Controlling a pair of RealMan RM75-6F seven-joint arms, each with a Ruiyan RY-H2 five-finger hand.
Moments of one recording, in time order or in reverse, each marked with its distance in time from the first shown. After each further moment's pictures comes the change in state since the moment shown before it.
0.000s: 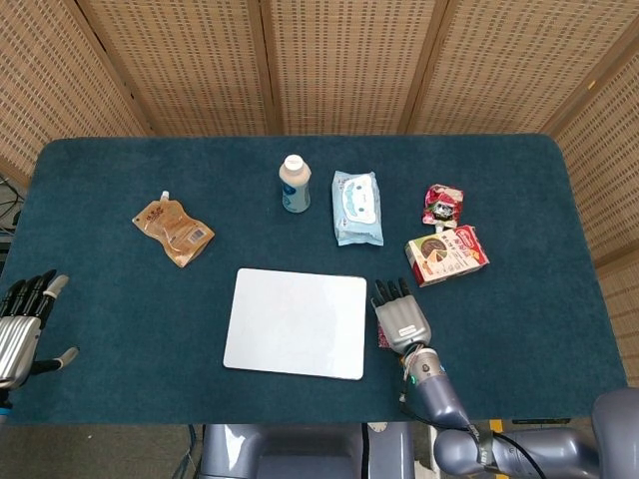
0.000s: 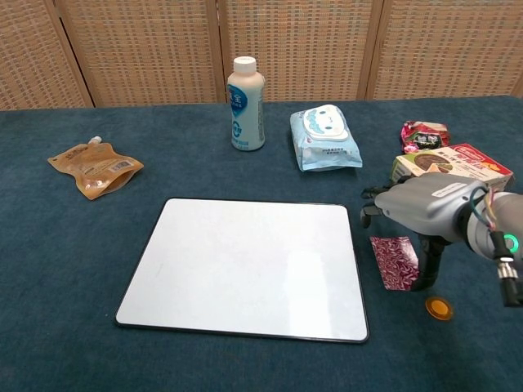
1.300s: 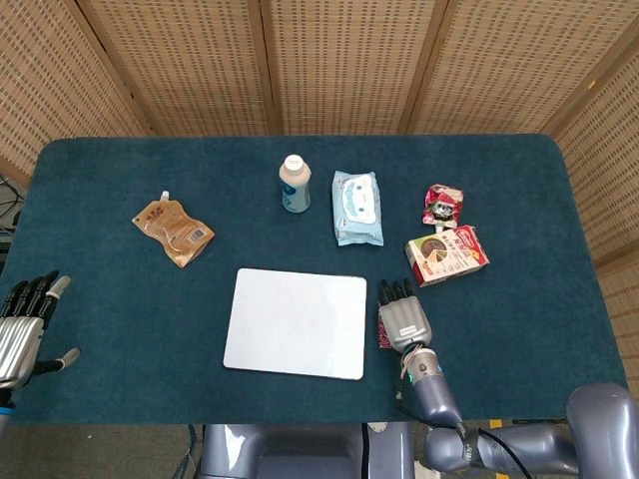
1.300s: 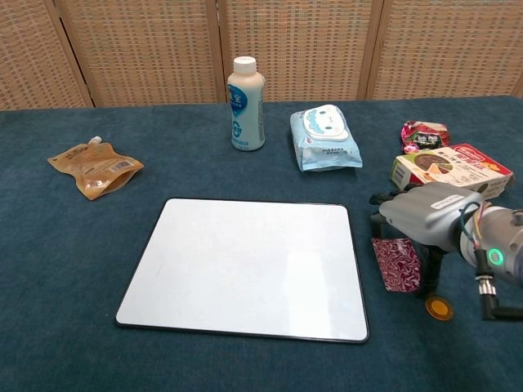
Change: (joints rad) left arm -0.006 -0.005 0.004 -0.006 -0.010 -0.004 0.021; right arm 0.037 -0.063 -0.056 0.096 0.045 0.051 0.035
